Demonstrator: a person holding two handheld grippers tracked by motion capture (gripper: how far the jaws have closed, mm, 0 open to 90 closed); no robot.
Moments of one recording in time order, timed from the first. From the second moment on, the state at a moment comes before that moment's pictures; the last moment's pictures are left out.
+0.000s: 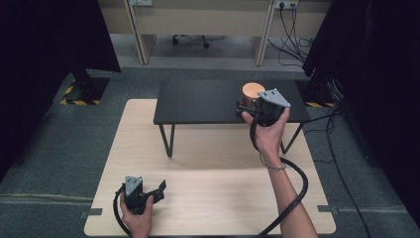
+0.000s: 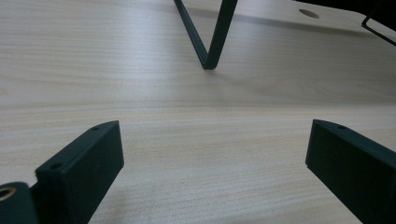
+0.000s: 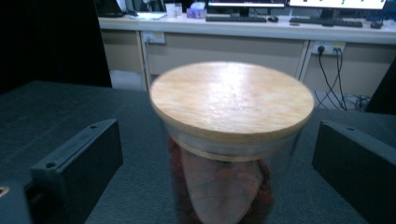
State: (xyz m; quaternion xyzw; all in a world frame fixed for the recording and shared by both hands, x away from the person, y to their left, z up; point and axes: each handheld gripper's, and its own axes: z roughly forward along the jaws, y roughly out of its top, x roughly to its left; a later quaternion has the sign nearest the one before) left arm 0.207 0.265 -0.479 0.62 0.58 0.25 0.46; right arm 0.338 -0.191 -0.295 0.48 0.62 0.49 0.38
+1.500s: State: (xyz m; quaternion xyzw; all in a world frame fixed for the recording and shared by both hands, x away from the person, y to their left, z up) left arm 0.206 0.265 -0.479 0.62 0.58 0.26 0.46; right arm 0.245 -0.215 -0.328 0.44 0.62 0.52 0.38
